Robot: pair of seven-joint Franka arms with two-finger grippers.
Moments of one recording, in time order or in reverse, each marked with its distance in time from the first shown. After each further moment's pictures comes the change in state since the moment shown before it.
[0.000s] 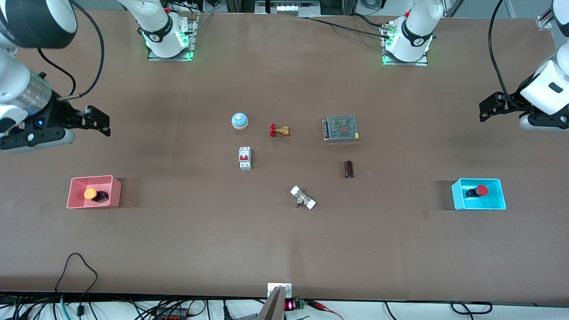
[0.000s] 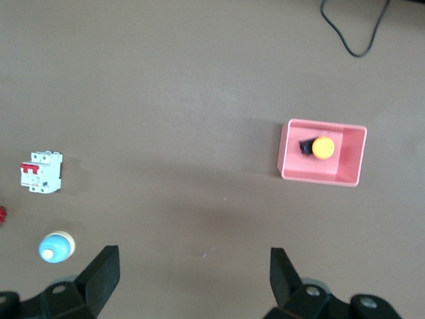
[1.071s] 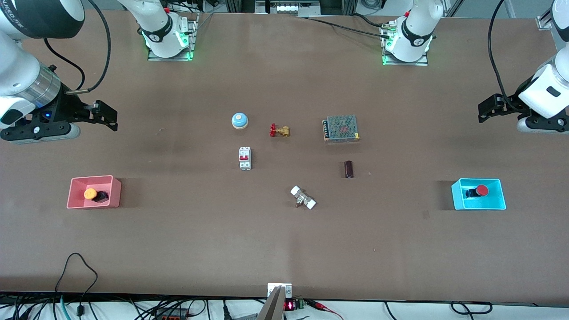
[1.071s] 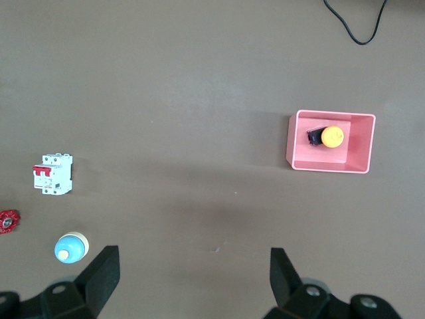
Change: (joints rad) left arm 0.001 0.008 0.001 0.010 0.000 -0.016 0.000; right arm -0.002 -0.005 0.028 -0.008 -0.001 -0.006 0.045
